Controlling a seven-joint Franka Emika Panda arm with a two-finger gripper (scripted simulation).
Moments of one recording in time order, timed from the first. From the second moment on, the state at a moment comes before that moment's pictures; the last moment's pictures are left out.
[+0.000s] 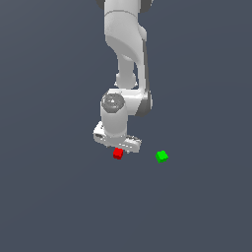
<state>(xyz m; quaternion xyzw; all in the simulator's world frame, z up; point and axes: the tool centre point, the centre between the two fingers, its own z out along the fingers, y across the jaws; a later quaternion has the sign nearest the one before) 0.012 -0.039 0.070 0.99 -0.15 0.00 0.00</state>
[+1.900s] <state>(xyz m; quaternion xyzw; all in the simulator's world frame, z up) 0.012 -0.039 0.042 0.99 -0.15 0.00 0.00</state>
